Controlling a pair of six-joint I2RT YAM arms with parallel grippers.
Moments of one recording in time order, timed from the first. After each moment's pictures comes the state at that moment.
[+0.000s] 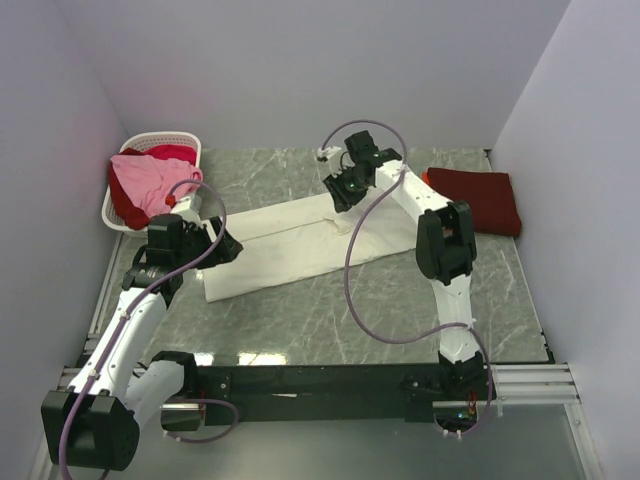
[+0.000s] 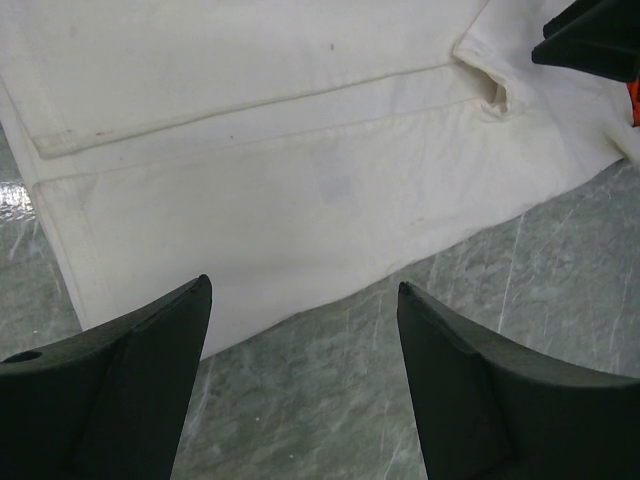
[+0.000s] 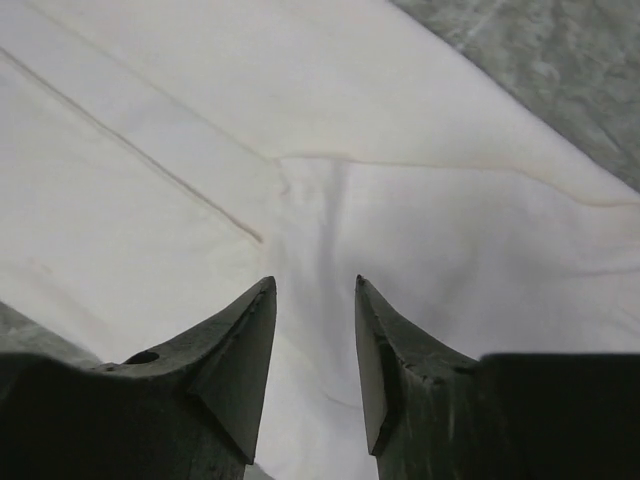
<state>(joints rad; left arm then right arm) -0.10 0.93 0.70 -0.36 0.26 -0.40 0.40 2.23 1.97 -0.78 -0.32 -0.35</state>
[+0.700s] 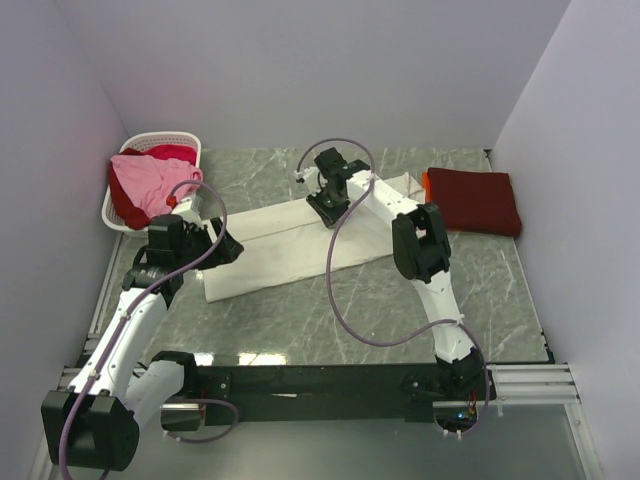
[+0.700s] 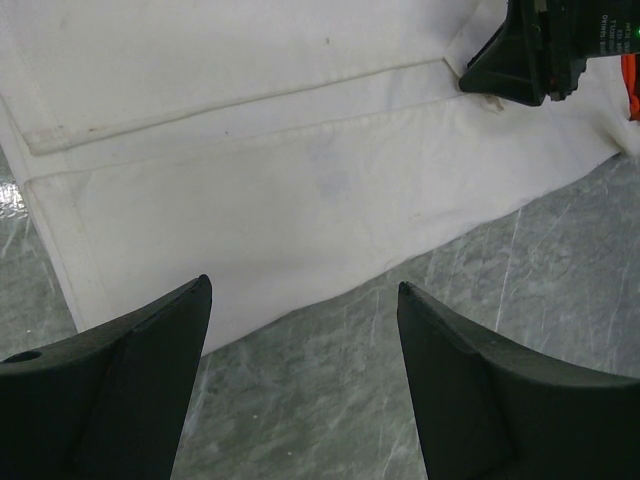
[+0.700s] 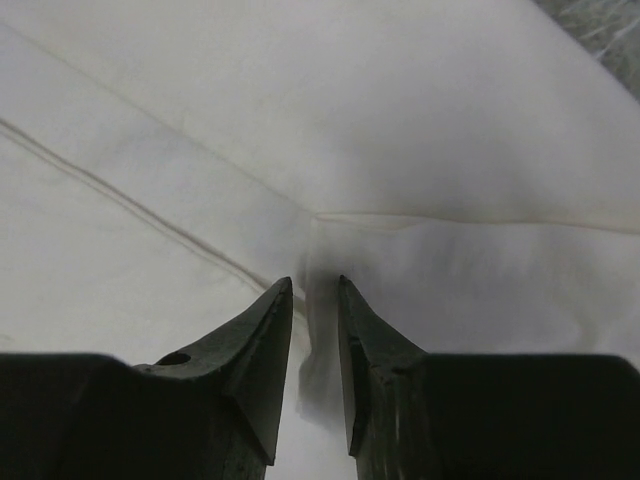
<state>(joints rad) -0.10 0.93 0.69 -0.36 0.27 -0.40 0.53 2.38 2.08 -0.86 -0.14 -0.33</state>
